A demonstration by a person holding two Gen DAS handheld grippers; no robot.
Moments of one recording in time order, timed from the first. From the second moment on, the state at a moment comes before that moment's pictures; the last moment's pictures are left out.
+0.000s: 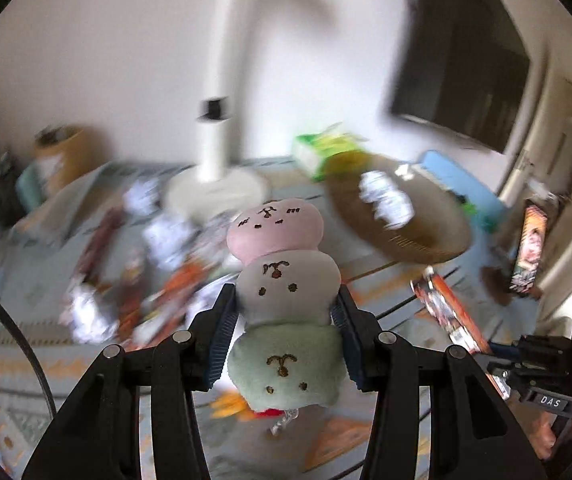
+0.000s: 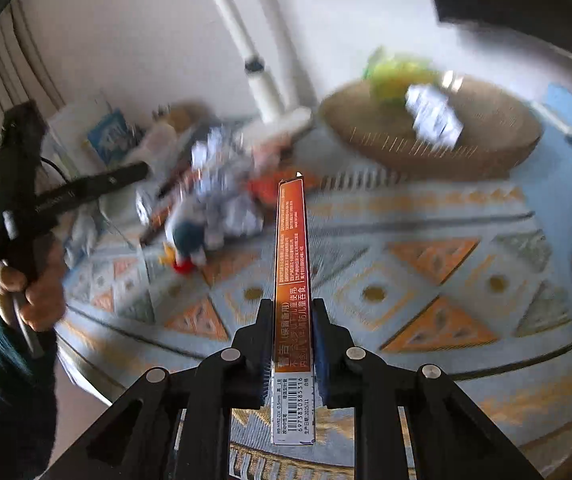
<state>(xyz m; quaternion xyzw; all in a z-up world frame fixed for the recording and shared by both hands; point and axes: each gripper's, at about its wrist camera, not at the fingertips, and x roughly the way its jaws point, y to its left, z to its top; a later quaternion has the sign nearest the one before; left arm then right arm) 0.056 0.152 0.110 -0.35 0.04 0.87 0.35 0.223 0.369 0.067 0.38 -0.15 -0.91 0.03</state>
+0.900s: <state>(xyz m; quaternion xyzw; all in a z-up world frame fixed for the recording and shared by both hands) 0.001 0.320 0.102 -0.40 -0.02 0.83 0.39 0.137 0.526 0.118 0.30 -0.21 -0.91 -0.19</state>
